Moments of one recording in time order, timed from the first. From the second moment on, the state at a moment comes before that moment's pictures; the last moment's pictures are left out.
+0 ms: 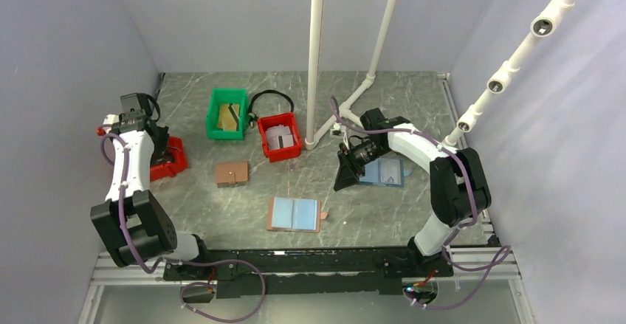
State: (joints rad) left arm 0.34 1.37 1.15 -0.76 -0.25 -1.04; right arm 0.37 1.67 1.10 -0.86 -1.04 -0.58
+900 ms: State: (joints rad) left arm 0.51 1.43 1.16 -0.65 -0.22 -1.10; right arm 0.35 1.59 1.08 -0.87 -1.04 -0.60
